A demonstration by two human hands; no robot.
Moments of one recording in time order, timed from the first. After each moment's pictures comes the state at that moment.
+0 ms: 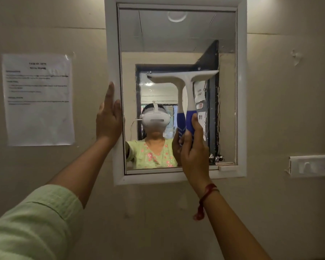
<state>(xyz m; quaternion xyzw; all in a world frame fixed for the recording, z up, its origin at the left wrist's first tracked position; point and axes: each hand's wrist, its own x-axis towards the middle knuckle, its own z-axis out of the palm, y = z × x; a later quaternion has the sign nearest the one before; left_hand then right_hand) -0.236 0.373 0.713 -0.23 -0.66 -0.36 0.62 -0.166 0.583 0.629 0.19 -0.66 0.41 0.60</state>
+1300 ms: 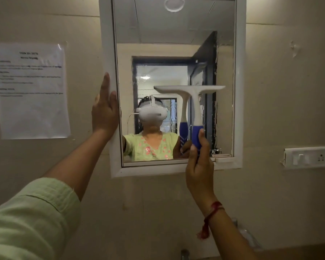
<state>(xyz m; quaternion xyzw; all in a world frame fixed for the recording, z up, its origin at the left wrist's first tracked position) -0.235 0.374 0.713 -0.23 -0.66 -0.35 0.63 -0.156 0.594 0.573 0.16 -0.68 0.43 0.57</state>
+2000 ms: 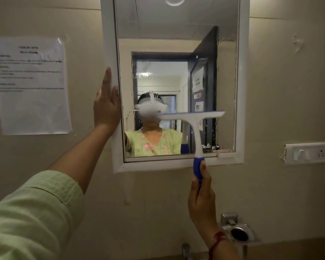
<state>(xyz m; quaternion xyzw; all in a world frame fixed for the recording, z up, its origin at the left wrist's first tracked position) -0.236 0.373 0.711 -0.23 -0.65 -0.36 0.62 -0.137 0.590 0.496 0.12 -0.71 0.42 0.55</state>
